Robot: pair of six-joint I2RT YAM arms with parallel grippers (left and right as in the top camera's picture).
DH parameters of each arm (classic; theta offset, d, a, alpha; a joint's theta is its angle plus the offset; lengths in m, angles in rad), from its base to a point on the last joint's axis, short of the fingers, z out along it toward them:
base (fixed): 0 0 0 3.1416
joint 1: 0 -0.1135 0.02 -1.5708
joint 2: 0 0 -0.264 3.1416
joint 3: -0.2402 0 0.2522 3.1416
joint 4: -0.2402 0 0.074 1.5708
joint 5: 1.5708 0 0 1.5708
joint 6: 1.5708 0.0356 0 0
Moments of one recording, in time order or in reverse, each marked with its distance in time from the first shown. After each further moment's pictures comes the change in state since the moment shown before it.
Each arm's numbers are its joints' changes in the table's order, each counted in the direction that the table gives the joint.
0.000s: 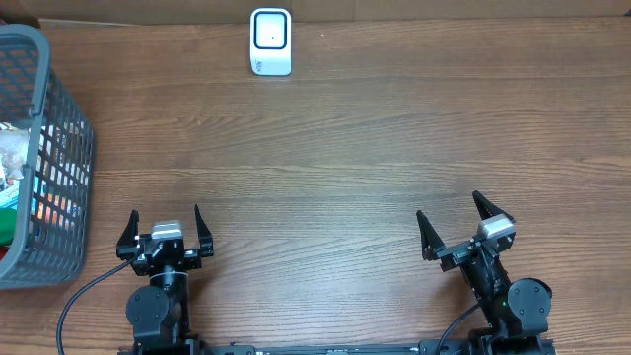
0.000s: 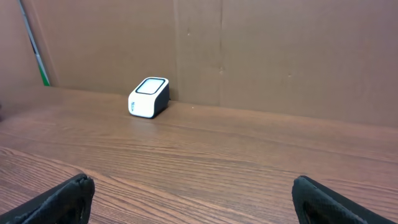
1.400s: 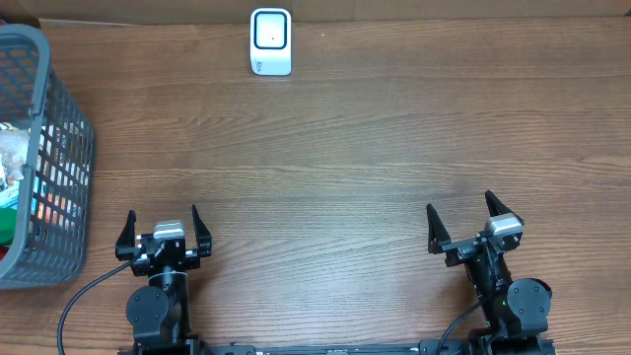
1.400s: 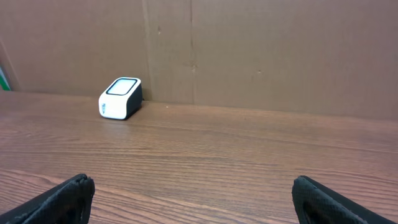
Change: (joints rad) left arm 0.000 0.000 0.002 0.007 -0.024 0.060; right arm 0.000 0.000 0.000 -0.008 0.116 0.000
